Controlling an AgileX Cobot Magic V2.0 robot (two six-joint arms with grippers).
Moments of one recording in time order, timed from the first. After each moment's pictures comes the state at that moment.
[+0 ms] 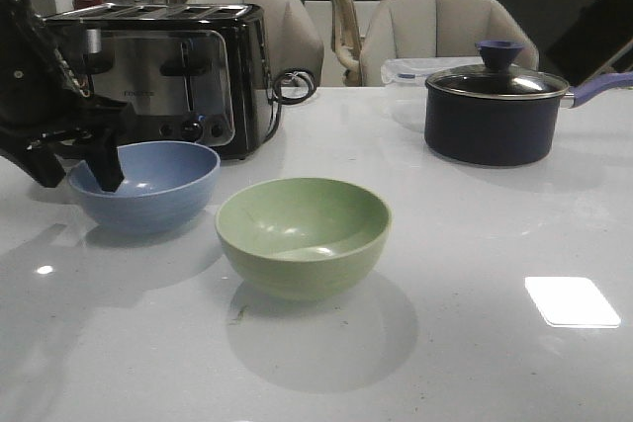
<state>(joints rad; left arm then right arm) -0.17 1.97 -1.38 -0.11 0.69 0.08 0.44 1.01 -0.84 0.21 0.73 -0.25</state>
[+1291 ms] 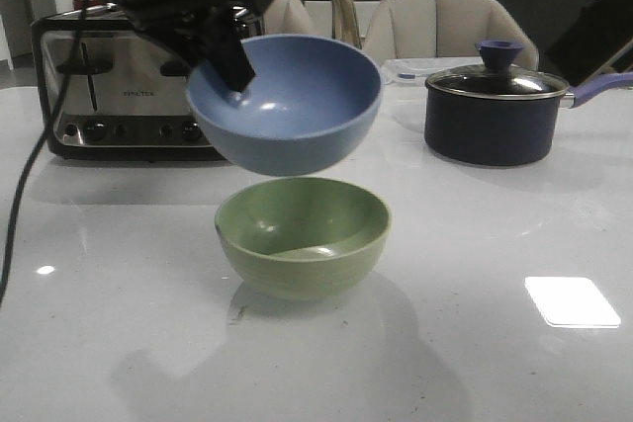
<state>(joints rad) -0.53 1.73 -1.39 -0.18 0.71 0.19 0.44 1.01 -0.84 0.21 0.73 -0.25</state>
